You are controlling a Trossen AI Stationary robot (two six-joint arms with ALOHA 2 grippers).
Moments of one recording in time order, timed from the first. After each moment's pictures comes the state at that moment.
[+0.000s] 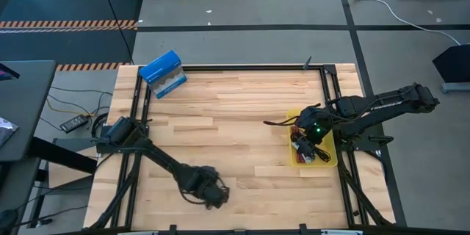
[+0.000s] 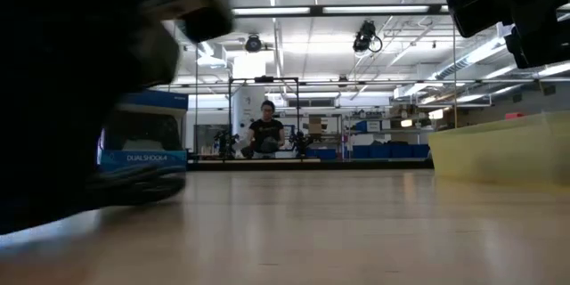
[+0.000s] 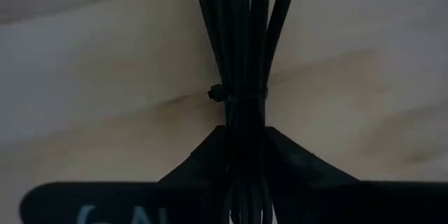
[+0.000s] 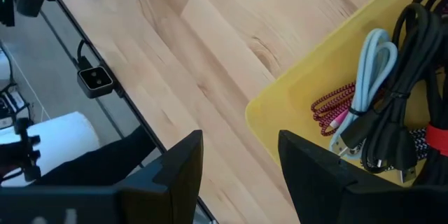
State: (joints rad) left arm -0.58 1.99 1.34 -0.65 0.01 -1.92; right arm 0.12 0.93 0.72 -0.81 -0.36 1.06
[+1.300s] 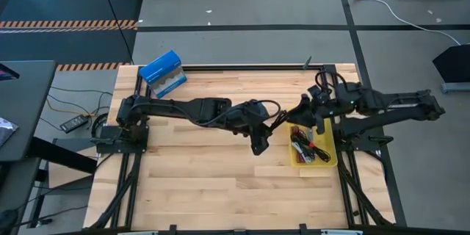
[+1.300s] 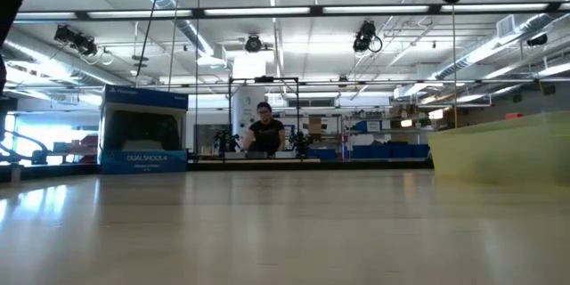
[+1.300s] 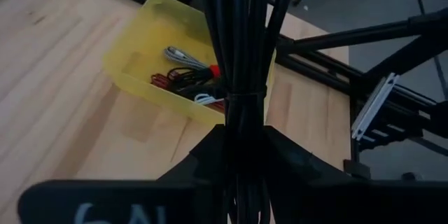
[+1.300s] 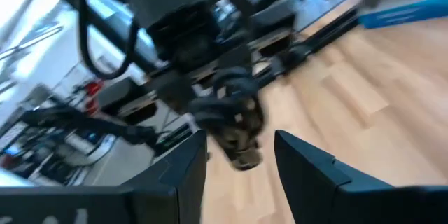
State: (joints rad) left arm -0.12 1.96 1.99 -0.65 -0.13 -0.48; right arm 0.04 0.69 0.72 -0.18 -0.11 0.68
